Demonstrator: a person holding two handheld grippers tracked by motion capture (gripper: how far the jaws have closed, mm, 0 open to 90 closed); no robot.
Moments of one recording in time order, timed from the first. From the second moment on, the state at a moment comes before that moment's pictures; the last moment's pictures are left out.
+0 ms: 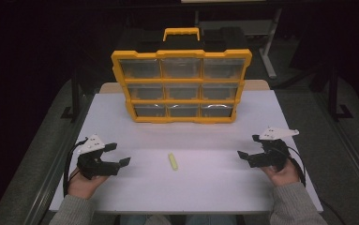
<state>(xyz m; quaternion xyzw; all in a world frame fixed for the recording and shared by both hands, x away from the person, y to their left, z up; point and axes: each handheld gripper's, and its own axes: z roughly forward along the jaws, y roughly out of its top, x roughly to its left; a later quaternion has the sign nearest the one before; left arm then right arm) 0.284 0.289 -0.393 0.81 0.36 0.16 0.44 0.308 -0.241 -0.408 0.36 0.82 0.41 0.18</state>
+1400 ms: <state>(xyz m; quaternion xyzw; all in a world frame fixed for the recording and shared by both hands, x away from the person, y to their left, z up) 0.287 0.287 -0.397 0.82 0.34 0.11 0.45 0.303 -0.235 -0.406 0.36 0.82 0.41 0.18</state>
